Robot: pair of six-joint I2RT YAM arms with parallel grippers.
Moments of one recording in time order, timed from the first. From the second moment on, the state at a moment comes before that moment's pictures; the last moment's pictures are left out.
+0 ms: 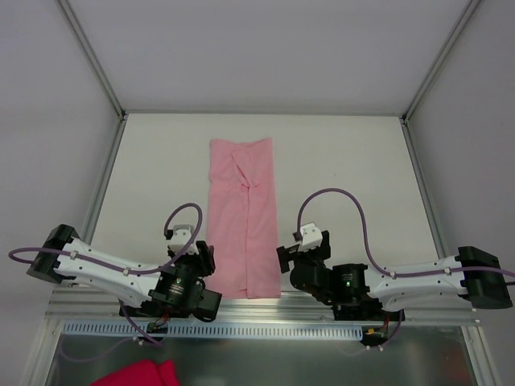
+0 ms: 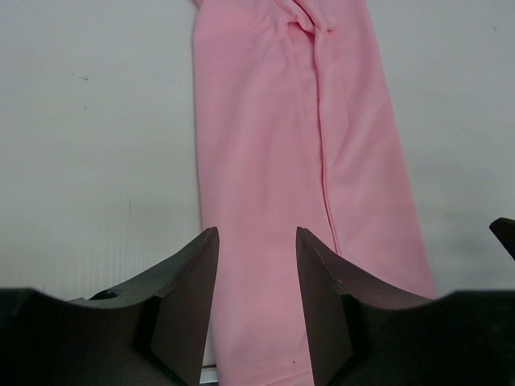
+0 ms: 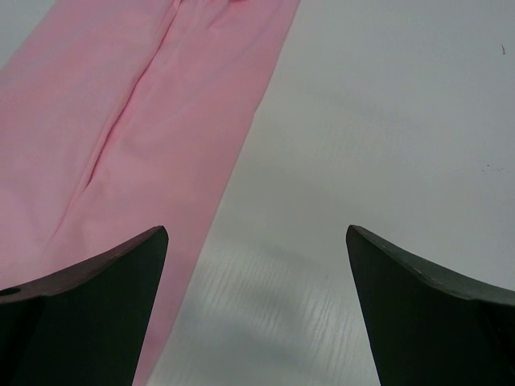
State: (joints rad) left arm -1.78 1.03 0.72 -1.45 -1.21 -1.99; right arm 1.53 0.97 0.41 -0.16 1.05 0.60
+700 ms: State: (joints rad) left arm -1.76 1.05 0.84 -1.45 -1.21 -1.95; right arm 1.53 0.99 0.41 -0.14 1.03 0.58
